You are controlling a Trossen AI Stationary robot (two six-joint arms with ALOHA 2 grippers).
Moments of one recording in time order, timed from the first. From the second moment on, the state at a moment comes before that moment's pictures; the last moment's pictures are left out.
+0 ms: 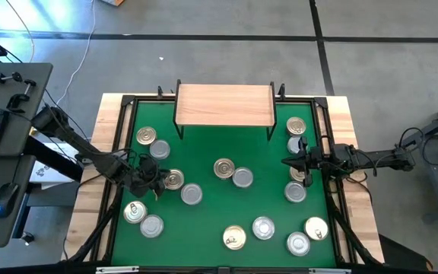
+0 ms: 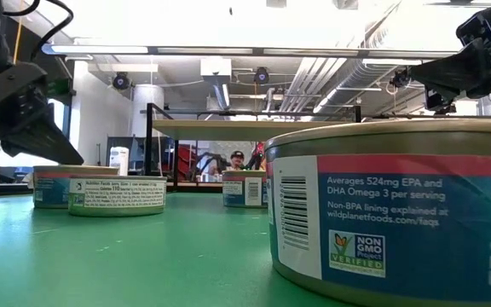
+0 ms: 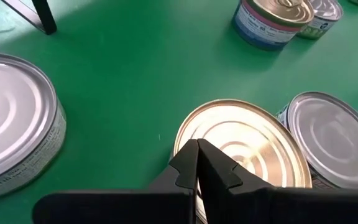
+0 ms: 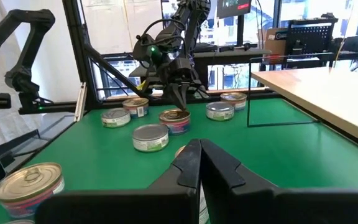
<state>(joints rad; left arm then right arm) -0.59 0.96 0.25 -0.25 -0.74 -1.07 0.10 0.03 0.01 0.02 0.09 0.05</state>
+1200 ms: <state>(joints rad) -0.58 0.96 0.57 -0.94 -0.71 -1.33 0.10 0.03 0.01 0.02 0.09 0.05</state>
